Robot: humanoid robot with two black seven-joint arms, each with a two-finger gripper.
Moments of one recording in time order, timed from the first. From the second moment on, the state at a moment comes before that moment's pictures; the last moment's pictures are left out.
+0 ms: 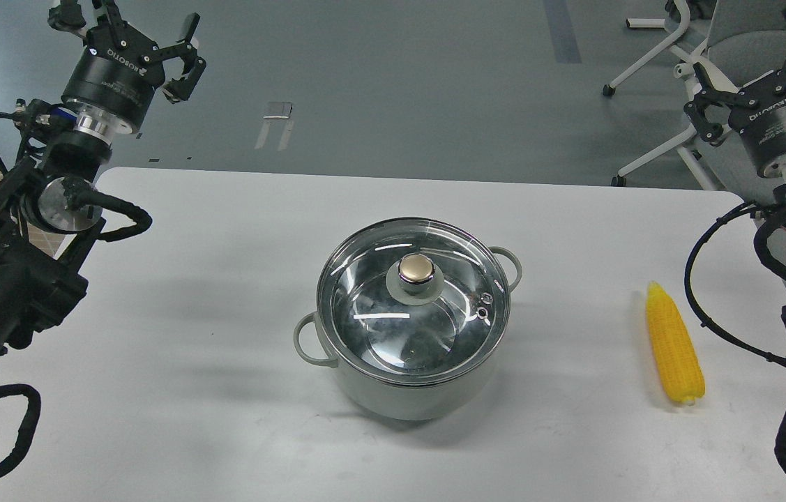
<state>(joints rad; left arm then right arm) -0.71 0.41 -1.13 -0.85 0.20 -0.45 -0.33 0.70 -0.23 1.59 0.73 -0.43 0.49 -0.03</state>
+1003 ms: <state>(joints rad) -0.69 0.48 -1.08 -1.01 0.51 -0.39 -0.38 0.69 -0.25 1.59 0.75 -0.43 0.49 -0.02</state>
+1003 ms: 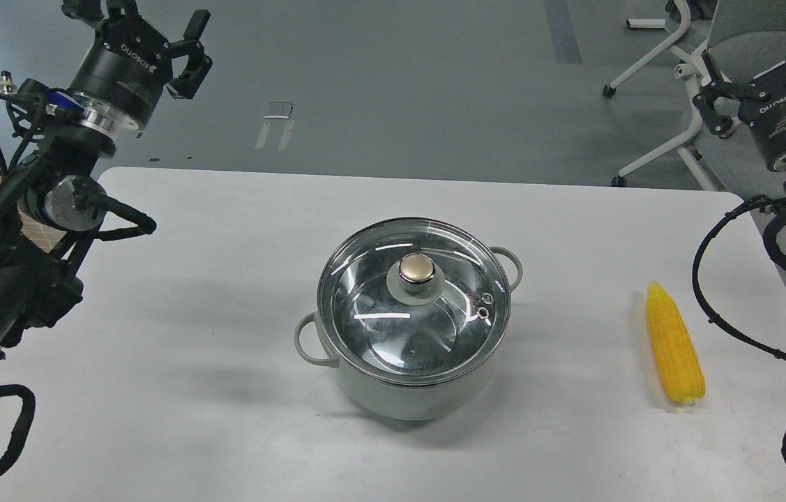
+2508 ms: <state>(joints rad) -0.77 0.54 -0.52 -1.58 2.16 -0.27 -0.31 0.56 -0.26 1.67 0.84 -0.42 0.49 -0.02</state>
